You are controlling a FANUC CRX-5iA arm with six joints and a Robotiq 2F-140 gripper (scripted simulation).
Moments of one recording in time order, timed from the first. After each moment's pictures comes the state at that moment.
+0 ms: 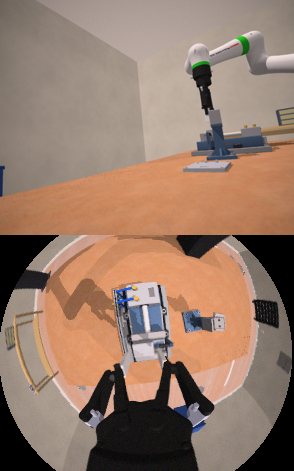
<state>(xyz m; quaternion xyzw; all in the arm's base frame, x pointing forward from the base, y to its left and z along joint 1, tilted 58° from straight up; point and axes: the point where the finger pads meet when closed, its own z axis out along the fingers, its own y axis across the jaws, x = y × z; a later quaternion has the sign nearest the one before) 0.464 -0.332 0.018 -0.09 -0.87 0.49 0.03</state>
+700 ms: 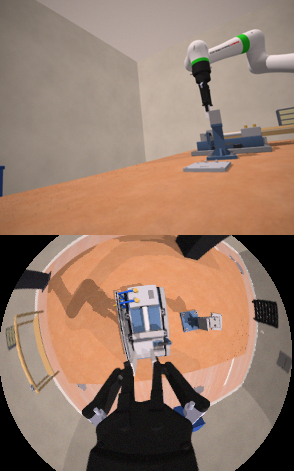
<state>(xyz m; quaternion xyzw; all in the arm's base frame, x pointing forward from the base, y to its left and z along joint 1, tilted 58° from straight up) 0.467 -0.314 0.030 -0.09 -0.87 0.49 0.03</state>
